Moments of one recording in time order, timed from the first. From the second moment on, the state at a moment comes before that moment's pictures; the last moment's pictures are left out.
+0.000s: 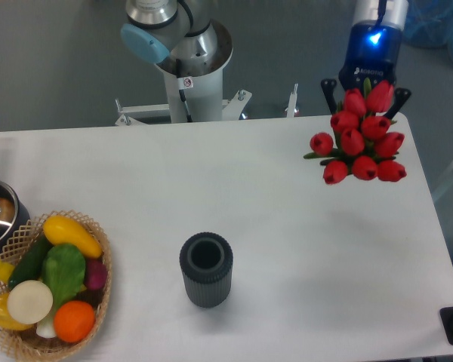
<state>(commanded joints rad) 2.98 -1.59 -1.84 -0.82 0.95 1.14</state>
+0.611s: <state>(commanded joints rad) 2.91 -1.75 -1.83 -0.84 1.19 1.14</state>
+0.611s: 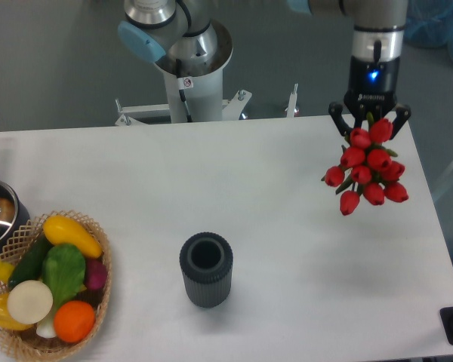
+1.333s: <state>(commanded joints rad) 2.86 -1.87 -1.83 -0.85 1.26 1.14</state>
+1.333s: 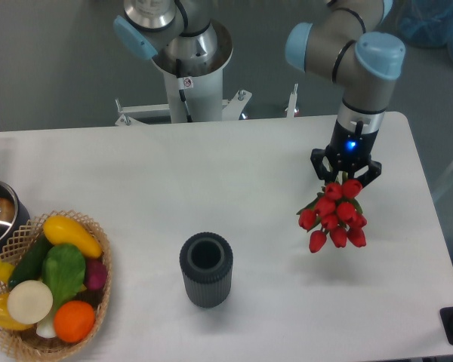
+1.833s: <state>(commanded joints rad) 2.83 -1.95 -1.83 -0.85 1.25 1.14</state>
